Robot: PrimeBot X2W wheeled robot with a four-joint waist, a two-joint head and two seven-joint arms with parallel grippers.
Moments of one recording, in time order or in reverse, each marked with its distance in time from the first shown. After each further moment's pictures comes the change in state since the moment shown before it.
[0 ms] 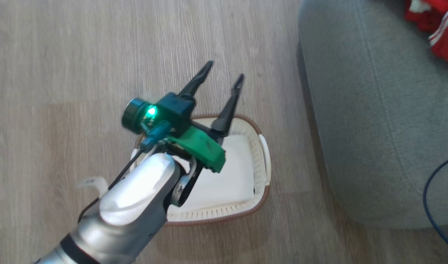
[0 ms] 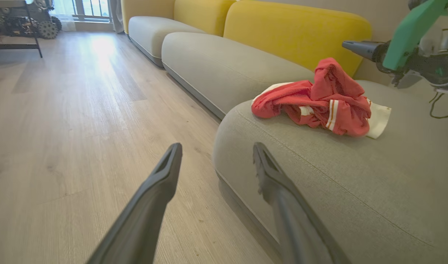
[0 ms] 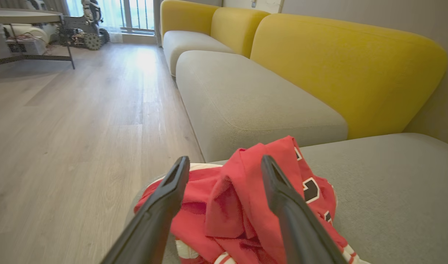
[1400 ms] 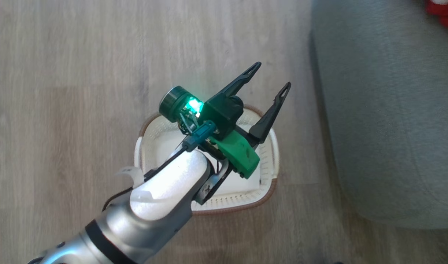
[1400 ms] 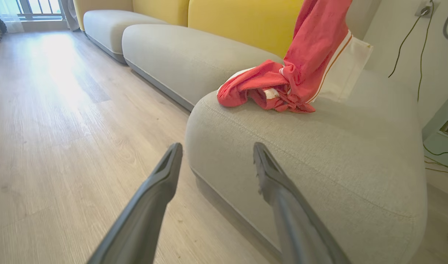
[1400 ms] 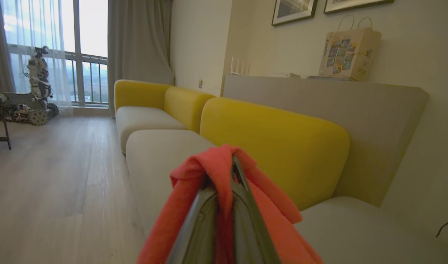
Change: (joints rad) left arm -0.068 -0.097 -0.072 0.061 0.067 -0.086 0.021; right arm -0.258 -0.225 0.081 -0.207 0.116 0.000 0.128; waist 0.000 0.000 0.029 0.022
